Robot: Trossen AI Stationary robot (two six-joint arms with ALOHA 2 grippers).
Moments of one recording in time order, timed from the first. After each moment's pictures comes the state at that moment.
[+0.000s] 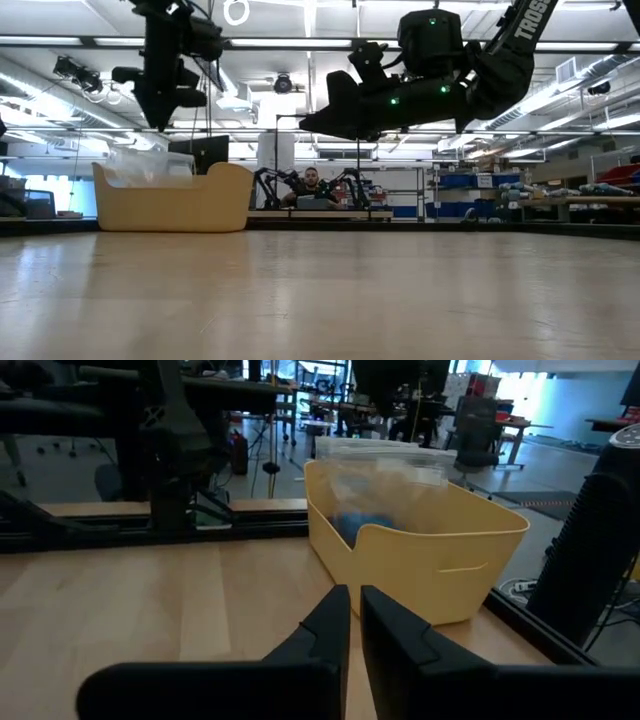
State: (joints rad) left arm 0.87 1.36 1.31 -1.24 -0.53 -0.33; right arm -0.08 1.85 0.79 1.02 0.26 -0.07
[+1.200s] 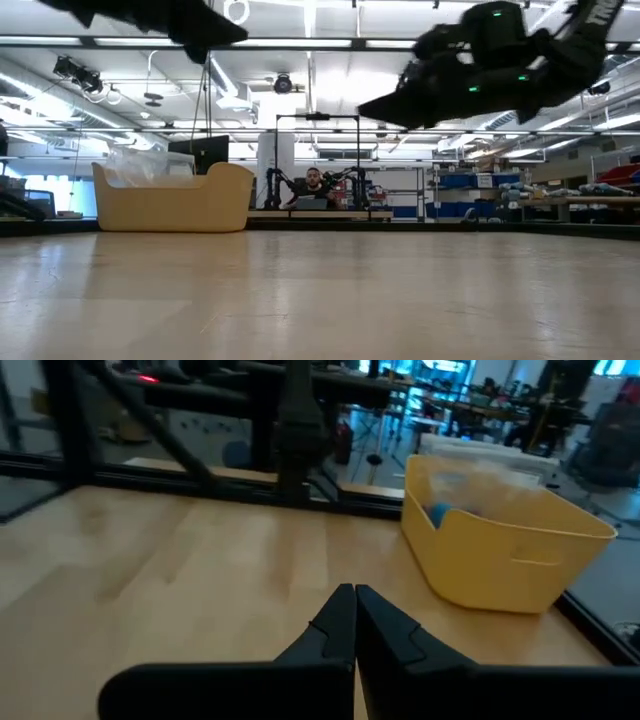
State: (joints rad) left arm 0.19 0.84 0.66 0.01 0.04 0.10; right arm -0.12 1.51 0.48 0.94 -0.08 -0.15
